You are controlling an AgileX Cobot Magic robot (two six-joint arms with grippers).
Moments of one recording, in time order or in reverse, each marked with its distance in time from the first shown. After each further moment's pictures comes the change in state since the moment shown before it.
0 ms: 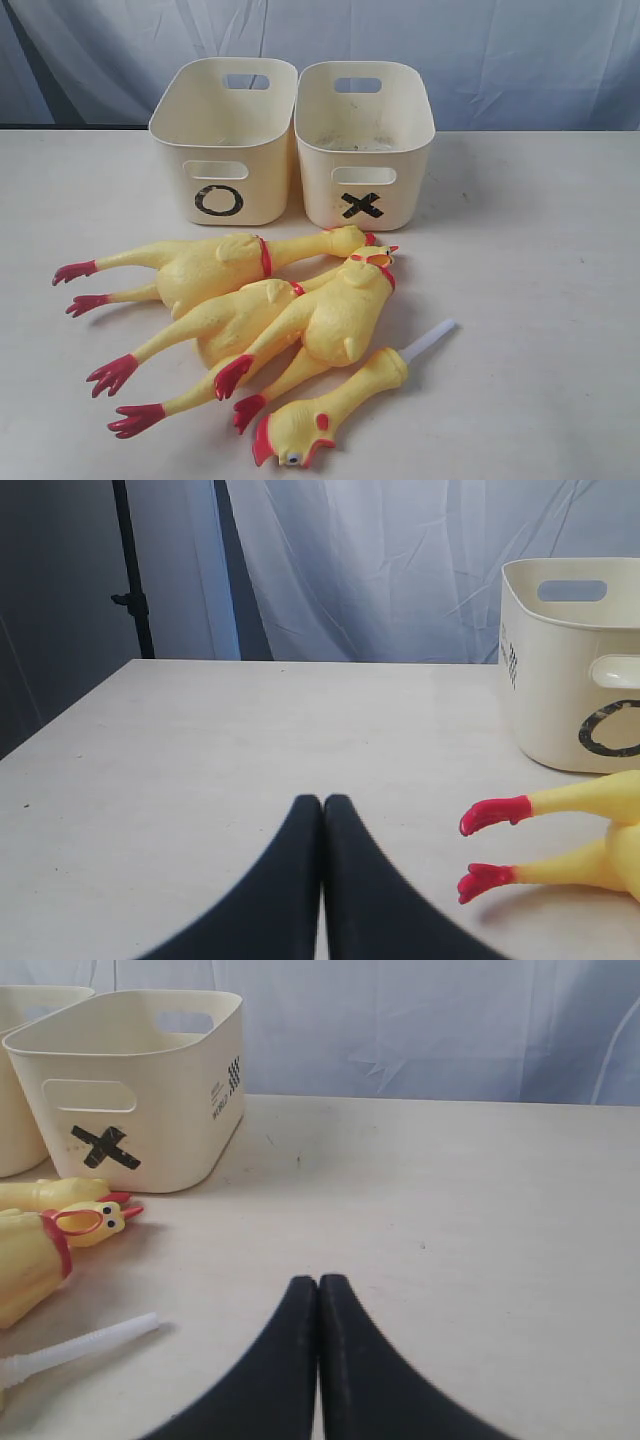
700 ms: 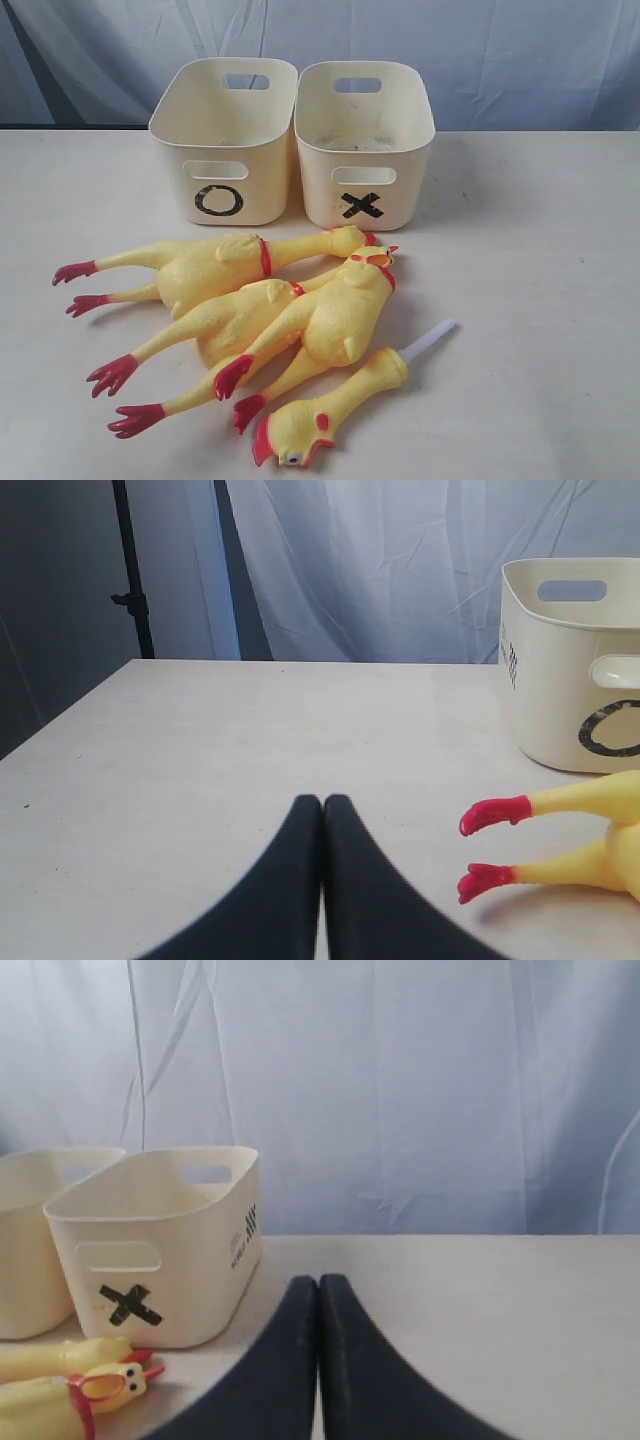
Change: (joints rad) left arm 0.000 0.000 0.000 0.000 0.000 0.000; right arm 0.000 0.000 0.000 0.055 -0.248 0.000
